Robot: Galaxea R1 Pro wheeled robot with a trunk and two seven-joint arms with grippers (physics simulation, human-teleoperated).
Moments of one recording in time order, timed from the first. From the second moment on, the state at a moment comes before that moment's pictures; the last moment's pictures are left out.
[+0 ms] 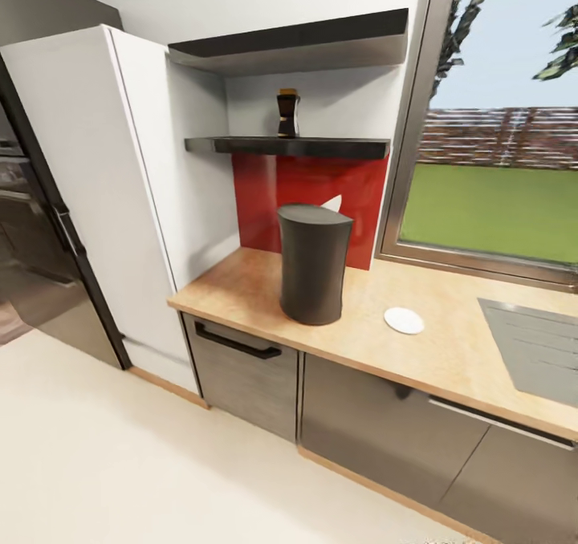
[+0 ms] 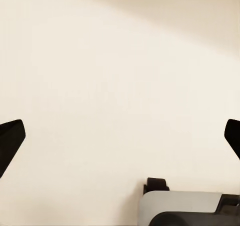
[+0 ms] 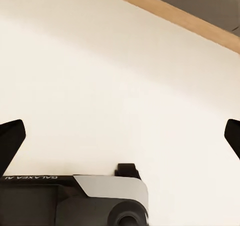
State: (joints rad) left arm -0.19 0.11 0.06 -0.18 0.00 -0.34 -0.01; right arm -0.32 0.12 -0.54 -0.21 0.59 -0.08 -0.07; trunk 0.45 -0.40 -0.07
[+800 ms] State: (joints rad) left arm -0.19 0.11 0.06 -0.18 0.00 -0.33 -0.01; right arm -0.32 0.12 -0.54 -0.21 0.59 -0.08 -0.07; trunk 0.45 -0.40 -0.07
